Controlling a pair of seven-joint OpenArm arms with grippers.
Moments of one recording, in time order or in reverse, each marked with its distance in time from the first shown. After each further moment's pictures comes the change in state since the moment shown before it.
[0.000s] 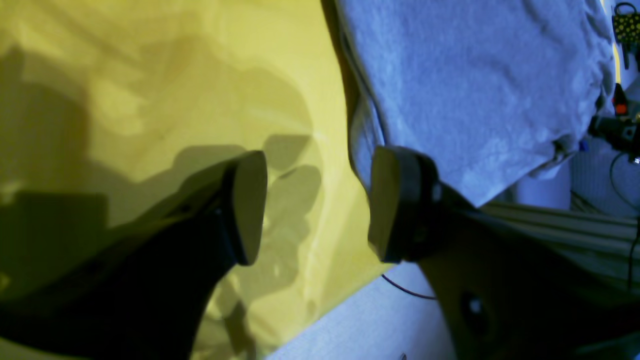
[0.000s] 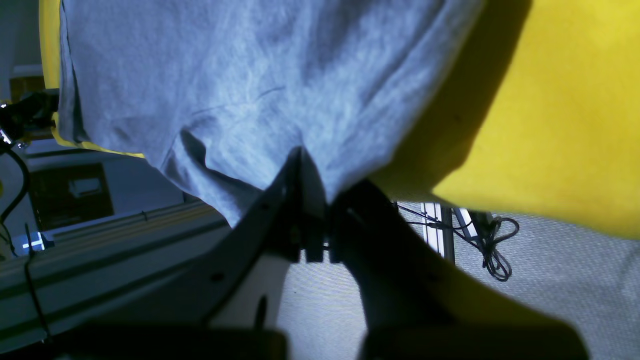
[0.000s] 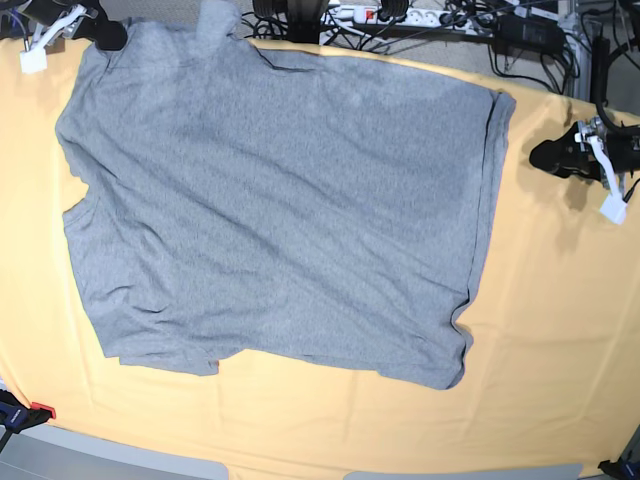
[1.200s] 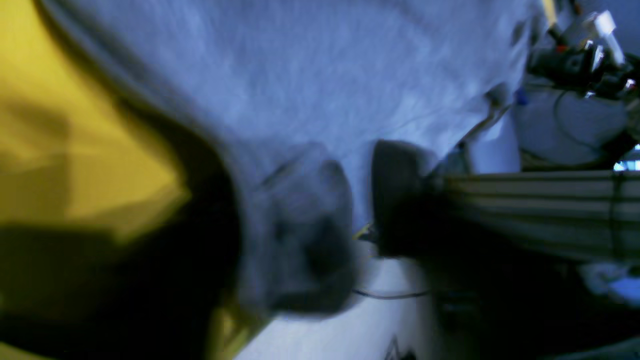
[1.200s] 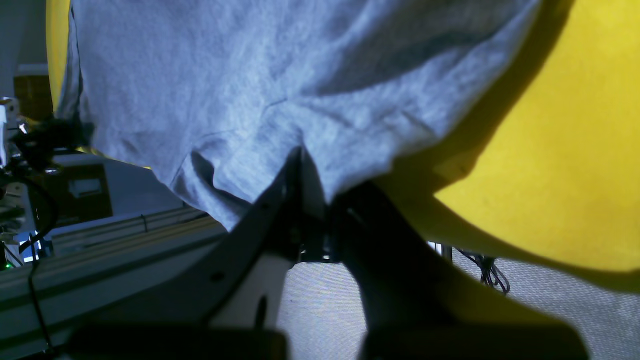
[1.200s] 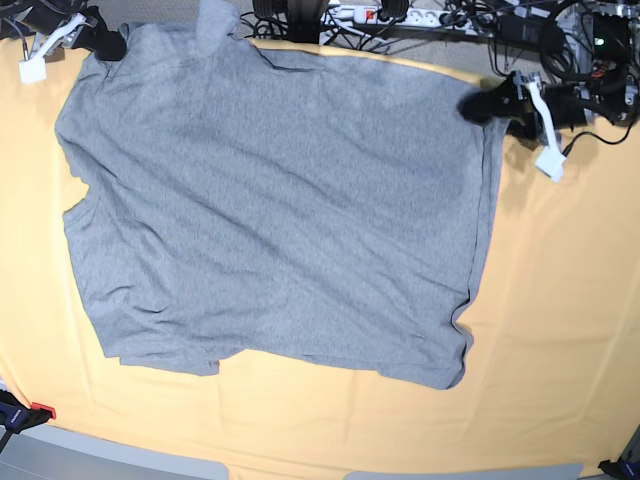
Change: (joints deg) left arm 12.5 8.8 4.5 13.8 3.5 -0.2 -6.8; right arm 2.1 0.1 0.0 0.0 0.0 0.0 0.0
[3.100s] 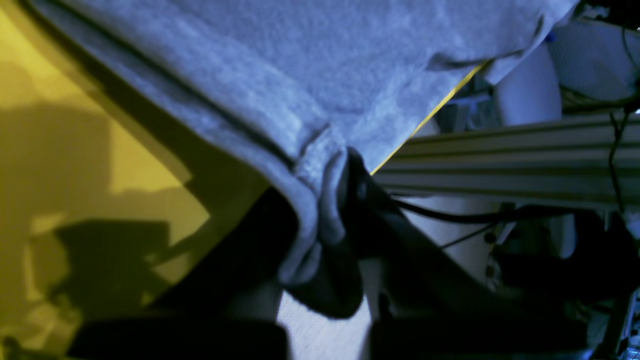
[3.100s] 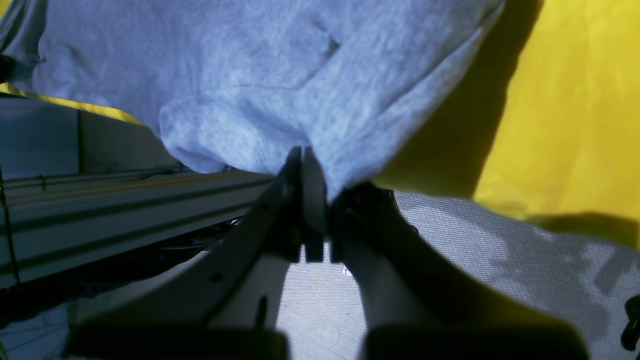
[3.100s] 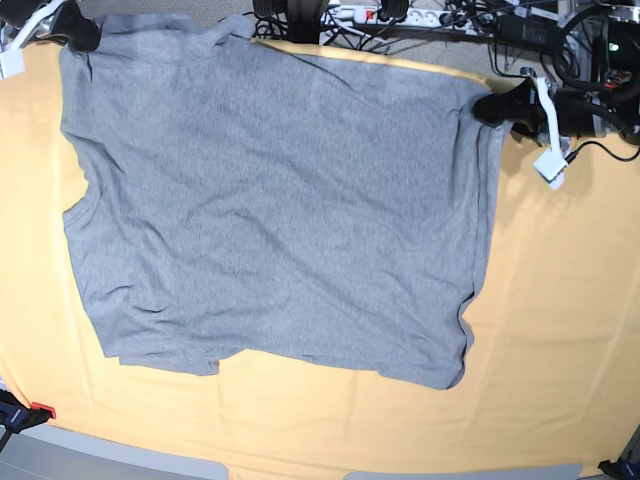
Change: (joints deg) left arm -0.4 -4.9 -0.3 10.2 -3.4 0.2 5.6; right arm -8.8 1.7 6.4 18.7 0.2 0.0 -0.4
